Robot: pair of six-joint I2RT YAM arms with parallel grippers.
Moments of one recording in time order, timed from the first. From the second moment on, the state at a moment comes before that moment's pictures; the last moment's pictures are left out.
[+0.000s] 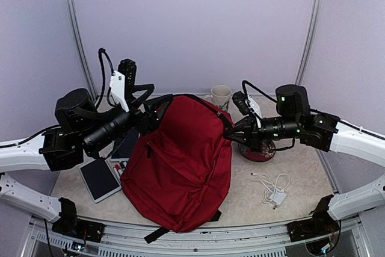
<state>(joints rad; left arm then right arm) -1.15 1.09 0.93 0.27 -0.39 0.03 0.79 1.15 0.93 -0.18 -0.47 -0.09</state>
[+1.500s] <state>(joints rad) -1.30 1.42 1.14 0.10 -0.43 0.29 0.97 1.24 1.07 -0.28 -0.38 -0.21</state>
